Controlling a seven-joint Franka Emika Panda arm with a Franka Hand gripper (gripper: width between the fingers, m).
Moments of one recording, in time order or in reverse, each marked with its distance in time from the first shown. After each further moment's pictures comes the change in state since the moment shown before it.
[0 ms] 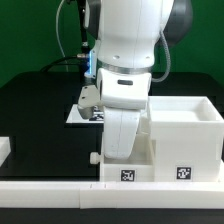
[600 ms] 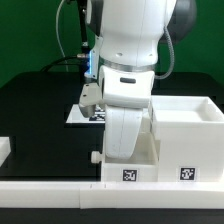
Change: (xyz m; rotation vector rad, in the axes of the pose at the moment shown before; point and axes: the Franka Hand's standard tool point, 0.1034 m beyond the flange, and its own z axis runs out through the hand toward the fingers) arm 0.003 0.006 -0.006 0.011 -0.008 0.027
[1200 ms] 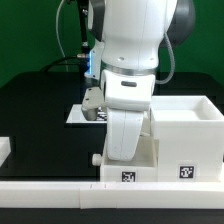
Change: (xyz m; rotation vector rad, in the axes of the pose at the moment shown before) arm 0.003 -0.005 0.008 -0.026 0.013 -0.008
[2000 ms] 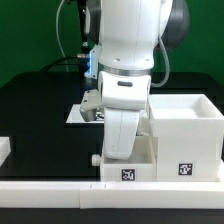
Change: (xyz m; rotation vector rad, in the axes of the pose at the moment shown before) arm -0.002 -0.007 0.006 -0.027 0.013 0.005
